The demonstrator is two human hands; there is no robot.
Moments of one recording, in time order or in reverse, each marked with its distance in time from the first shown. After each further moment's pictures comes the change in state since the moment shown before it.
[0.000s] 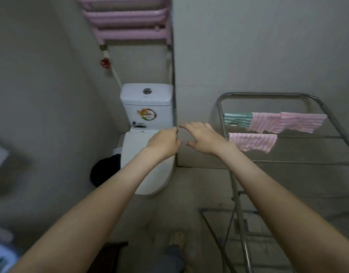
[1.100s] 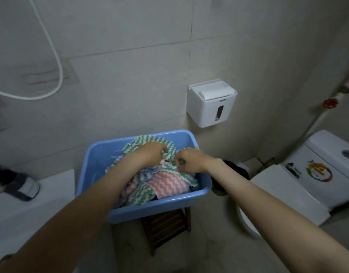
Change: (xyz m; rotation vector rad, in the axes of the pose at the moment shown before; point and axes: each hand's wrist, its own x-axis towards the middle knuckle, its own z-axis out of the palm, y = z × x) left_hand -0.430 -0.318 -0.026 -0.175 0.114 -0.955; right_hand 0.022 -0.508 0.131 -0.175 -0.516 -1.061
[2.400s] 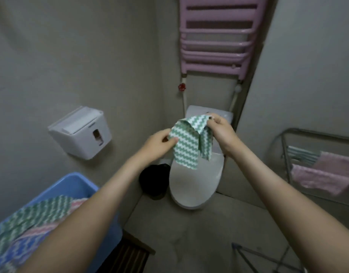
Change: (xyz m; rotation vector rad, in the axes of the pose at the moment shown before) left_hand 0.015 0.293 -0.003 -0.559 -0.013 0.806; right_hand -0.316 0.120 -0.041 1.089 1.261 0.598
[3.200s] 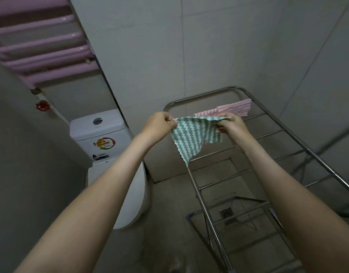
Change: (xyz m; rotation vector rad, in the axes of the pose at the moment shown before) left_hand 0.121 0.211 0.282 0.126 -0.471 0.277; right_hand -0.140 0.106 -0.334 0.023 0.876 0.236
